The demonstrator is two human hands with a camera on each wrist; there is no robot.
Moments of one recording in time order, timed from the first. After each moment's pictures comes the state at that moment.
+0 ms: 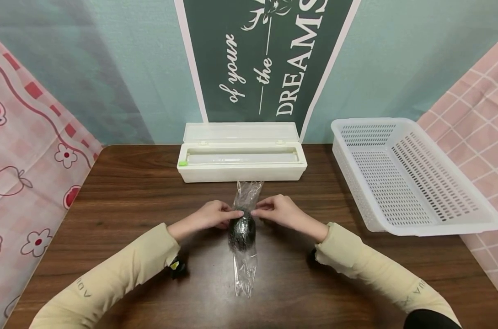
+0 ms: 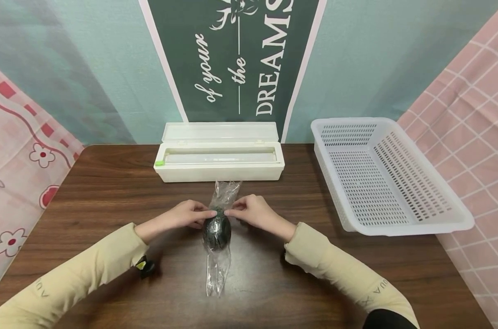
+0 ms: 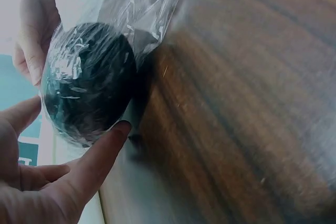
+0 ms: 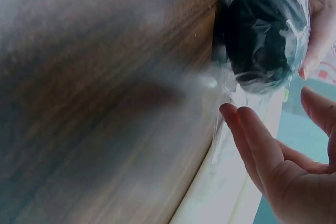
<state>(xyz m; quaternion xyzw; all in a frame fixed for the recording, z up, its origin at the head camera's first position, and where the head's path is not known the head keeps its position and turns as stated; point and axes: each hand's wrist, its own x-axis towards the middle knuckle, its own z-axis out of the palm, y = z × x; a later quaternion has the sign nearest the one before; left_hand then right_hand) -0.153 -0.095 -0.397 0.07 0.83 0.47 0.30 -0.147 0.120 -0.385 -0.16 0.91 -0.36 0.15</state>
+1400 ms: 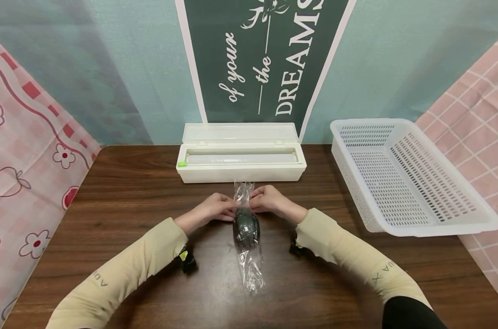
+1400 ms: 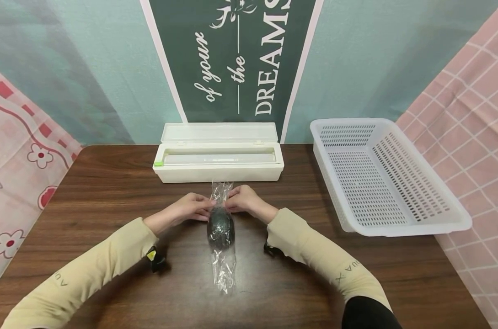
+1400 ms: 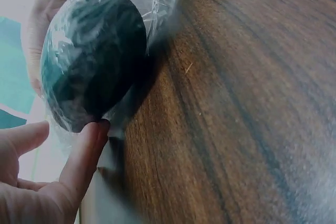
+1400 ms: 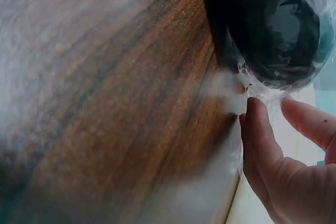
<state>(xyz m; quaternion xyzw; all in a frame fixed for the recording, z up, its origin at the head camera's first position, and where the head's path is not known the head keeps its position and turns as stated) -0.173 -0.090 -0.407 0.01 0.73 0.61 0.33 -0.186 0.098 -0.403 0.02 0.74 -0.61 0.28</state>
